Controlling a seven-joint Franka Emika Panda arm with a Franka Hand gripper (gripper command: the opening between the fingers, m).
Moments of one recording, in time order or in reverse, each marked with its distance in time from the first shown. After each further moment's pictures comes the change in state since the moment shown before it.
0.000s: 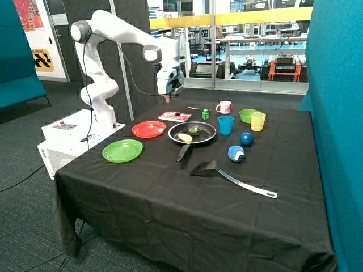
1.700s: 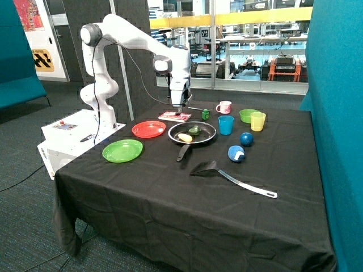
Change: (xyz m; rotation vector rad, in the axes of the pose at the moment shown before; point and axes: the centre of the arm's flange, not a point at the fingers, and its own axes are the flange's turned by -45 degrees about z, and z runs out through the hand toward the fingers) arm 0.059 0.013 0.044 -0.002 0.000 -0.203
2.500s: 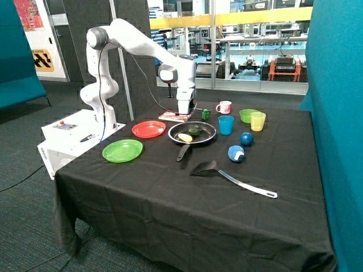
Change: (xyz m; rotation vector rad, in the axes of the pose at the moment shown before) arm 0.028 0.014 0.040 0.001 0.000 -0.070
